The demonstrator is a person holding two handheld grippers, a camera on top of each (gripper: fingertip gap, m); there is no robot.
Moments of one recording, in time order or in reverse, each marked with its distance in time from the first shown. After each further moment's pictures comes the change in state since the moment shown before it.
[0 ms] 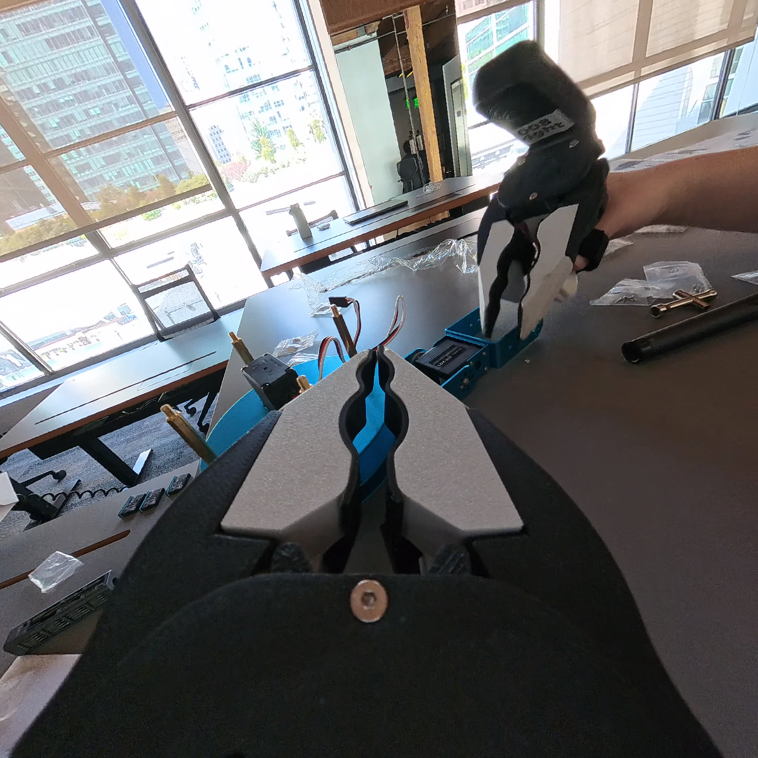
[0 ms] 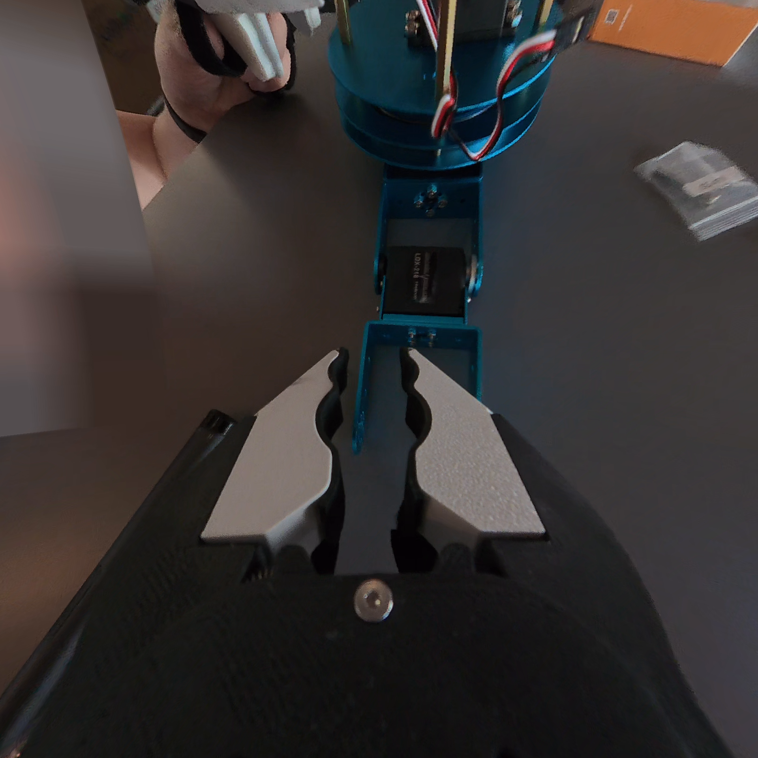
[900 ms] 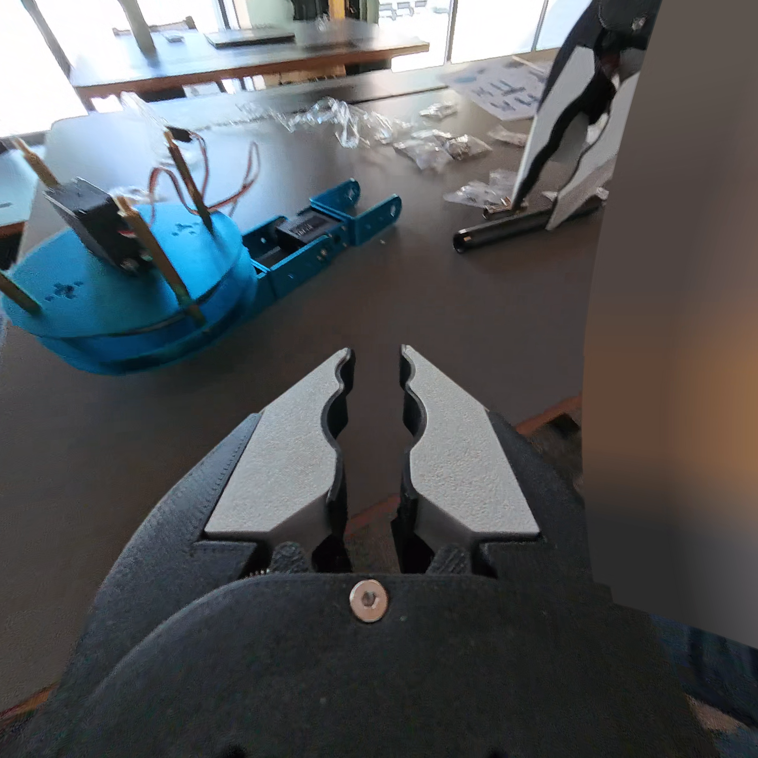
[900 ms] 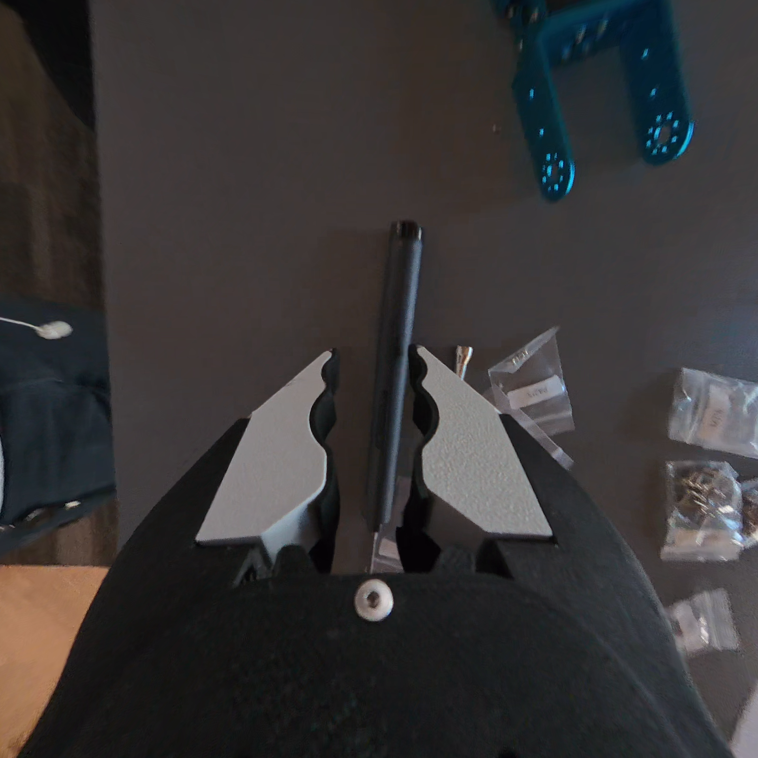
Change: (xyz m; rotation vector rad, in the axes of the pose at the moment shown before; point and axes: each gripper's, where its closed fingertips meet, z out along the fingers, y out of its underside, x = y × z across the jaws) left arm 0.072 0.033 -0.073 -0.296 0.266 -0.227; right arm -0.116 0.065 -0.048 -0.421 0.363 0.274
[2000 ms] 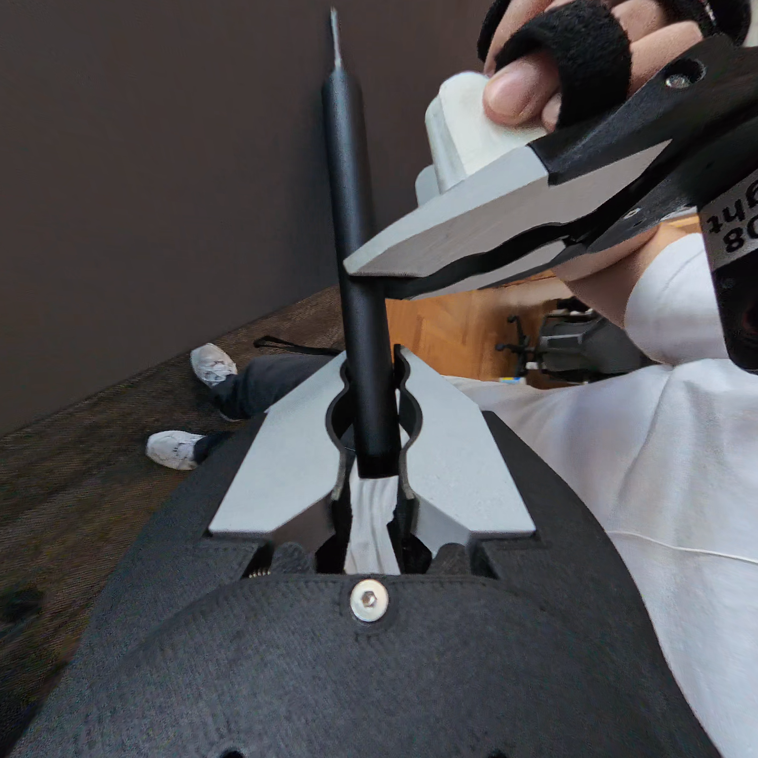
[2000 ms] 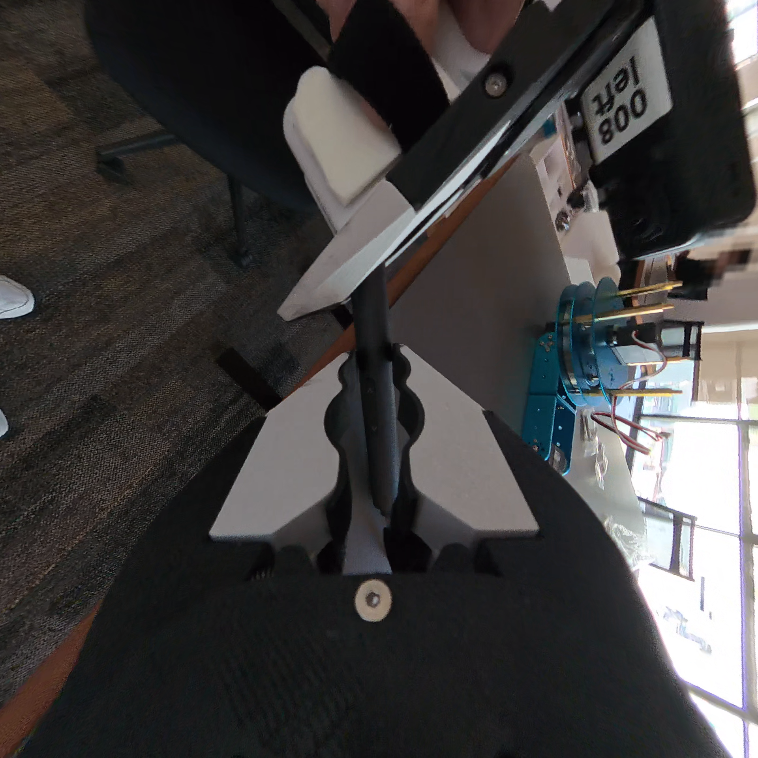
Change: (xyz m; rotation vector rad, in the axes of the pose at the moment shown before) left arm 0.150 0.046 -0.007 -0.619 0.562 -0.650; right arm -0.139 -0.089 0.037 0.414 0.237 -0.939
